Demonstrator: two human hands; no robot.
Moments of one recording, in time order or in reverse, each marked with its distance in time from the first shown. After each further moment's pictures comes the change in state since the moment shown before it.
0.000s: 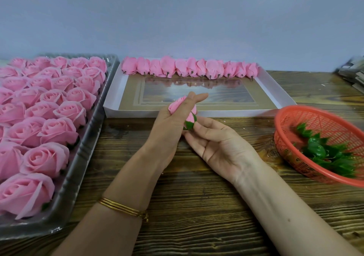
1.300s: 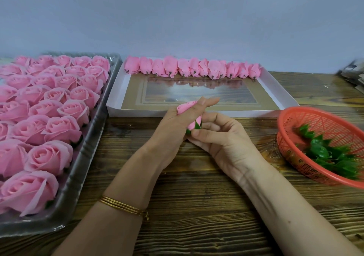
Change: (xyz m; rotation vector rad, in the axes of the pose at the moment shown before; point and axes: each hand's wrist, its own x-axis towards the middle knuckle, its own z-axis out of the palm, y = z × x) left_hand -0.002 0.002 -0.007 -0.026 -0.218 -0.047; right_hand -0.002 -0.001 -0.001 -0.266 -0.066 -0.183
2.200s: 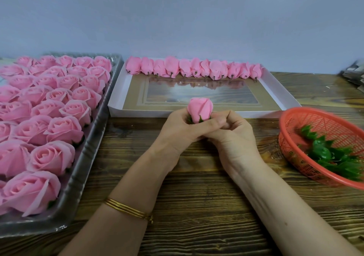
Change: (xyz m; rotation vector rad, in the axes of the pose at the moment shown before) left_hand 0.002 -0.008 0.008 0.017 0.159 -0.057; right_hand 0.006 0.008 -0.002 -0.113 0.262 -0.198
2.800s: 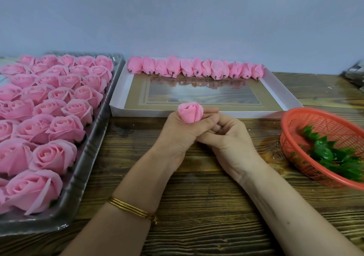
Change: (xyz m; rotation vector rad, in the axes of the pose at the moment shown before) left_hand 0.002 -0.003 0.003 -0.087 0.053 0.023; right_hand 0.002 0.004 -0.001 -0.041 -0.239 -0.020
